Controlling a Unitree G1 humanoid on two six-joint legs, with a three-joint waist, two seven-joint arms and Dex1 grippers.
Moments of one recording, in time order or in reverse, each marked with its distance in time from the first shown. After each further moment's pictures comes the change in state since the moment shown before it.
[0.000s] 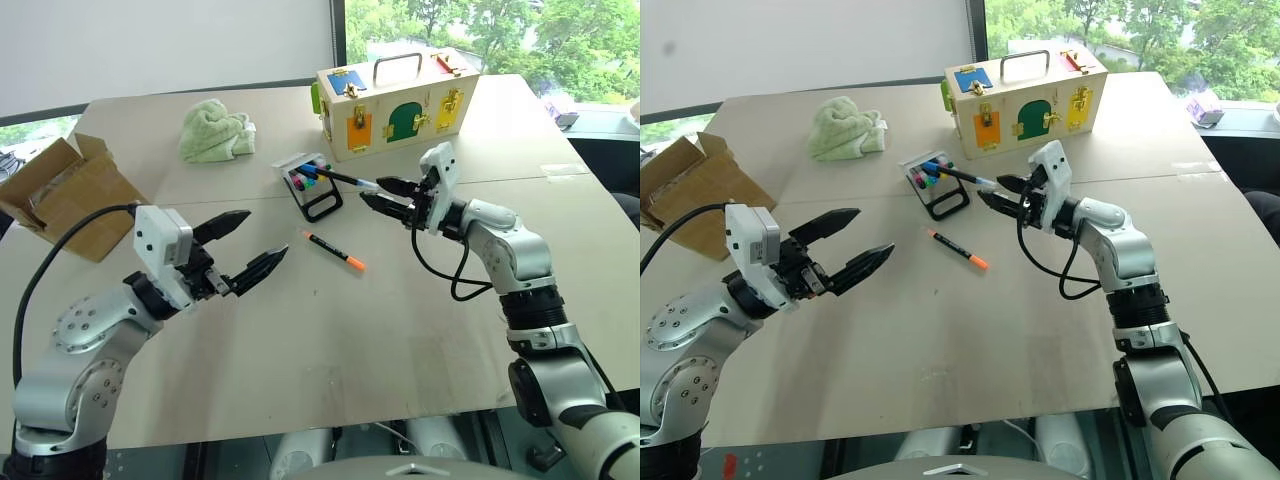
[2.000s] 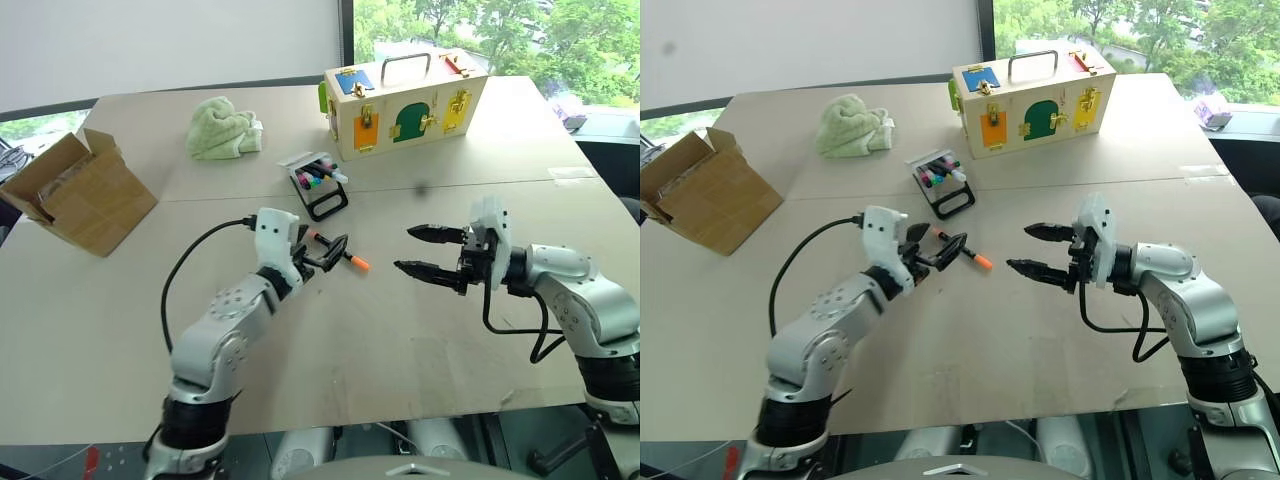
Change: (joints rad) left arm -0.311 -0.492 -0.390 0.163 0.286 0.307 0.643; right arm 0.381 -0.306 -0.025 -0.484 0.170 0.097 0.156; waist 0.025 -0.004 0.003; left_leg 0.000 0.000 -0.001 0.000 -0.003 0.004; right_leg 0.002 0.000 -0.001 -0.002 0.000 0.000
